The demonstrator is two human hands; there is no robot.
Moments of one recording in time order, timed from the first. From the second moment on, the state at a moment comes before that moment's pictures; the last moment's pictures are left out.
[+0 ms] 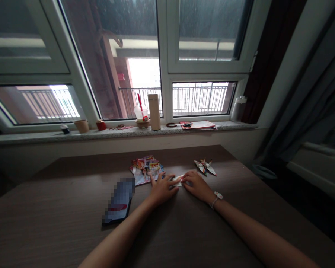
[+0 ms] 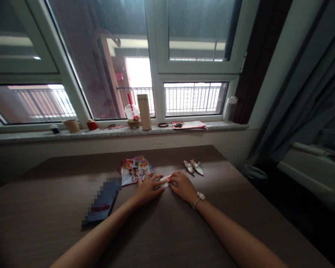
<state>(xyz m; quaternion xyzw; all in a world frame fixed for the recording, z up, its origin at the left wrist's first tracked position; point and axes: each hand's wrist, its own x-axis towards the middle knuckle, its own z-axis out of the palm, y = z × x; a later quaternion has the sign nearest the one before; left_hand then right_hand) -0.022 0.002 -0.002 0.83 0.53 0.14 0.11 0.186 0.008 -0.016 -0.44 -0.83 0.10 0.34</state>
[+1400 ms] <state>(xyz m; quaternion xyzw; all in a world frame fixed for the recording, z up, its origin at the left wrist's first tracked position) -0.021 0.009 -0.004 0.83 0.51 0.22 0.04 0.188 0.005 -0.015 -0.43 -0.84 0.07 0.32</state>
